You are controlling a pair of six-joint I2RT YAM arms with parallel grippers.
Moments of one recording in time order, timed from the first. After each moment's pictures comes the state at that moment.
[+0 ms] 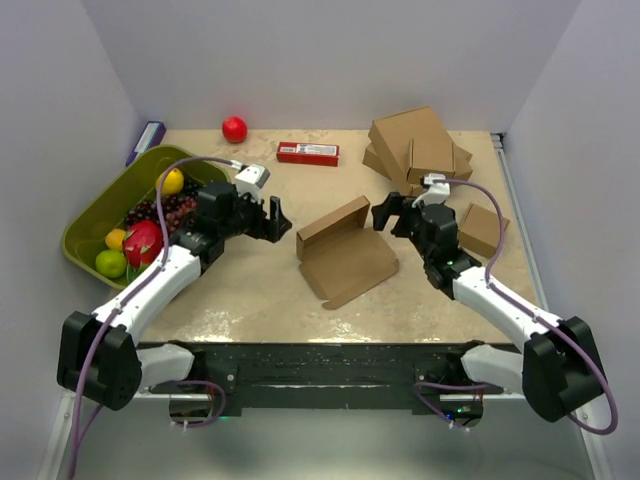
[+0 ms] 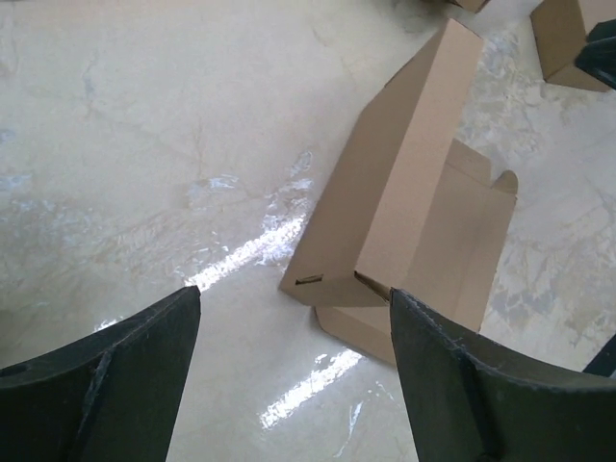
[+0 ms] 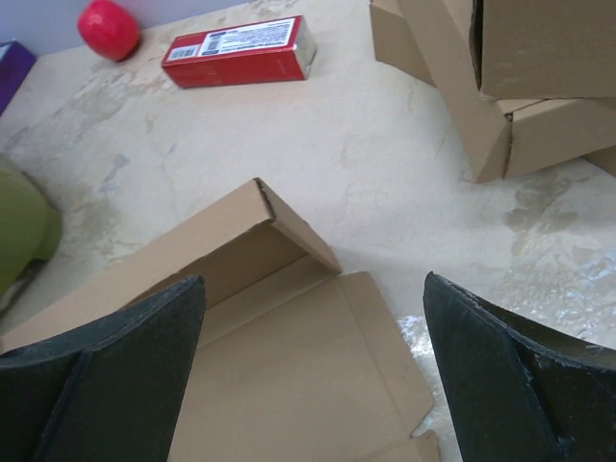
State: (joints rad) left arm -0.36 1.22 0.83 -0.09 0.32 -0.16; right arm 0.43 1.17 0.60 0.33 0.17 0.42
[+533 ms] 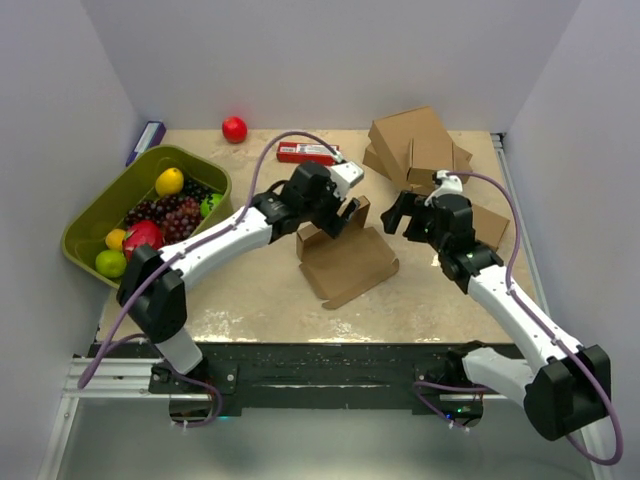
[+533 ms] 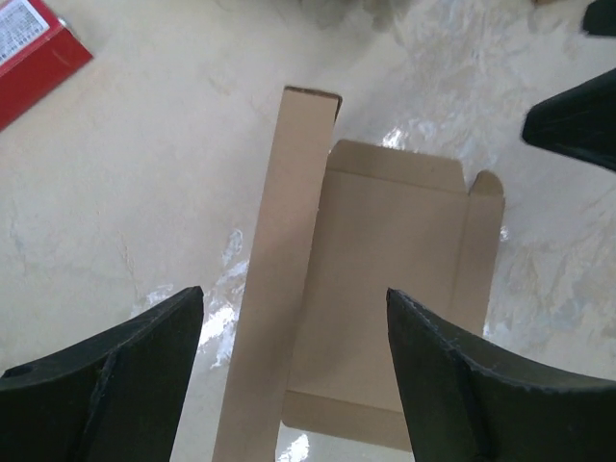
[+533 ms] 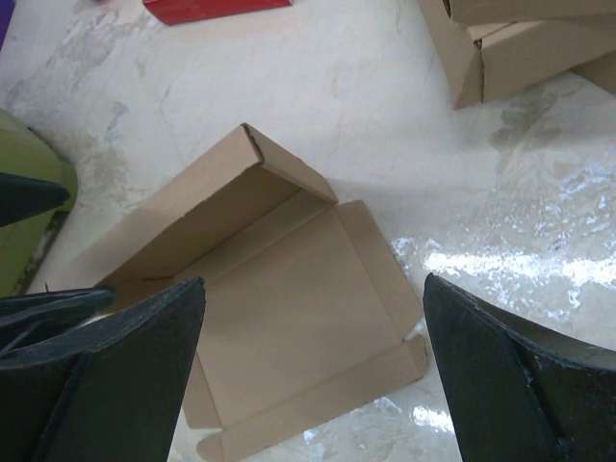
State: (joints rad) left arm -0.73 1.65 1.37 -0.32 0.04 0.04; right arm 0.34 1.07 0.77 -0.12 0.04 0.49
